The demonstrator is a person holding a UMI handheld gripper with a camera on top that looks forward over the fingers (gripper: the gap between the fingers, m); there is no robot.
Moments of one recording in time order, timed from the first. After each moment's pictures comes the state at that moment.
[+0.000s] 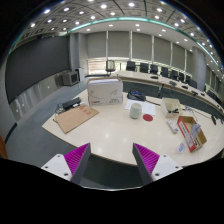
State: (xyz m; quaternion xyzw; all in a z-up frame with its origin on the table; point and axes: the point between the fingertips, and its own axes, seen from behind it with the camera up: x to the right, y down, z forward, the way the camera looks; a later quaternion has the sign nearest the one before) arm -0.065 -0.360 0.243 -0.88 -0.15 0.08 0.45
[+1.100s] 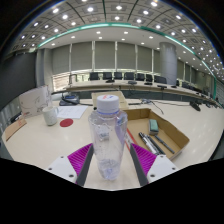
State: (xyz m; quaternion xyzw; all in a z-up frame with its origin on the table) arm 0.368 -0.119 0.094 -0.85 0.00 0.00 0.52
